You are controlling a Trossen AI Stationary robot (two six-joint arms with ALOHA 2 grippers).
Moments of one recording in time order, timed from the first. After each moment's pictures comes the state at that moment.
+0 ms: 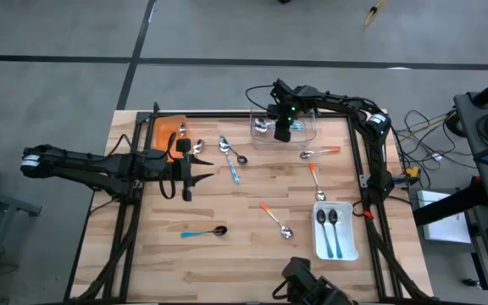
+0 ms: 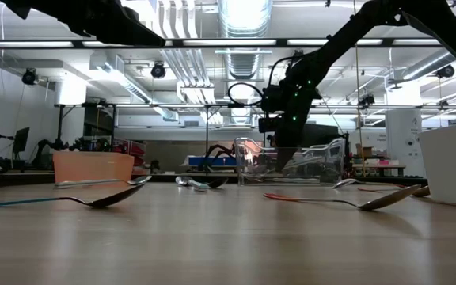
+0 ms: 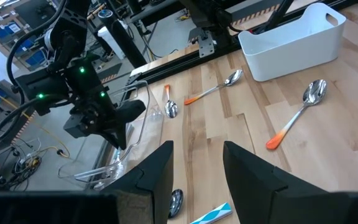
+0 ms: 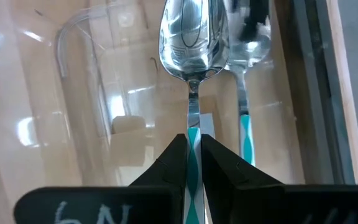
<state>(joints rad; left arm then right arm) -0.04 0.88 0.61 -0.02 -0.23 0.38 -0.75 2.05 1.53 -0.73 -0.22 -0.54</state>
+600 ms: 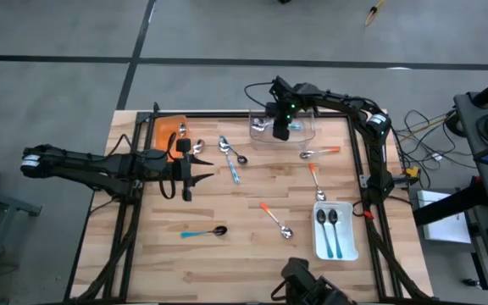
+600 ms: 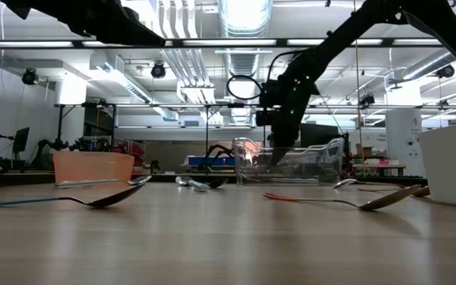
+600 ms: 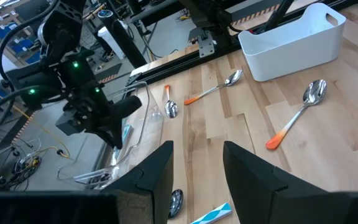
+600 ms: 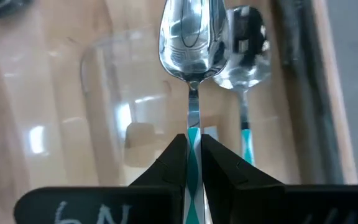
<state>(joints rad) -0.04 0.88 0.61 -0.02 -0.23 0.38 -0.75 2.04 1.58 -0.76 -0.27 -0.55</state>
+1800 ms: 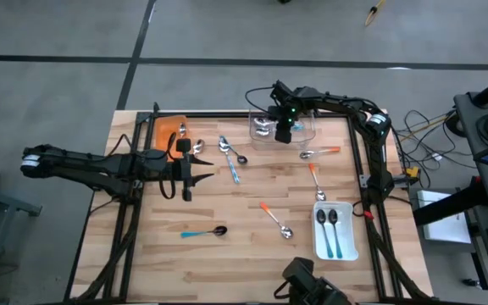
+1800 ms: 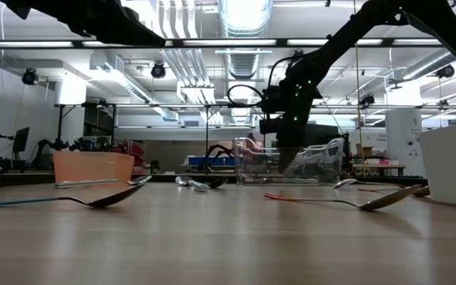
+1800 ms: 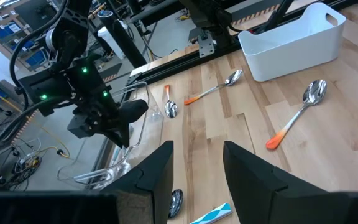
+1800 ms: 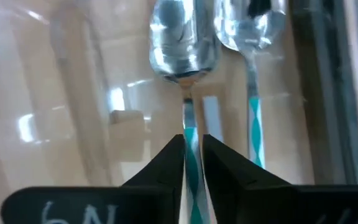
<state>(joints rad) -0.04 0.88 0.61 -0.02 -0.23 0.38 -0.75 2.04 1.52 -0.75 -0.18 -0.53</state>
